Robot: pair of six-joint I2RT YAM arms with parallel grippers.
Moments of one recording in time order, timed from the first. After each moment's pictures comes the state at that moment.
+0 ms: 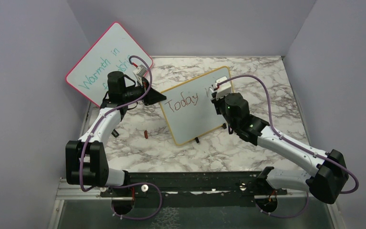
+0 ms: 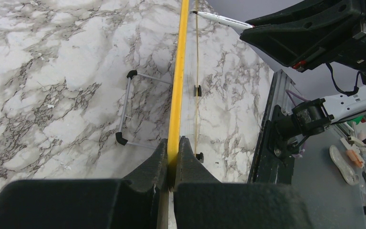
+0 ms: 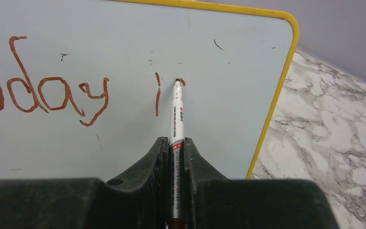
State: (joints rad) left arm -0.07 1.38 0.92 0.12 1.09 -0.25; right arm 0.78 1.18 0.86 0.04 0.45 -0.12
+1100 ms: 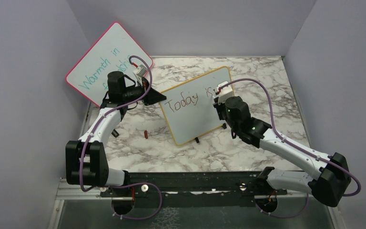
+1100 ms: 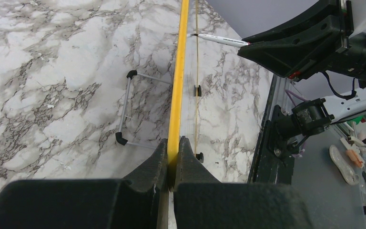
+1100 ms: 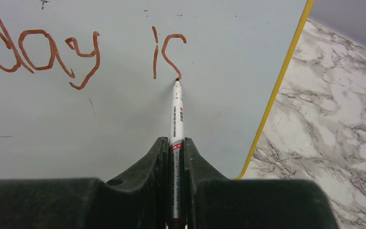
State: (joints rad) left arm -0.07 1.38 0.92 0.12 1.09 -0.25; right arm 0.78 1.14 0.82 -0.06 0.45 -0.06
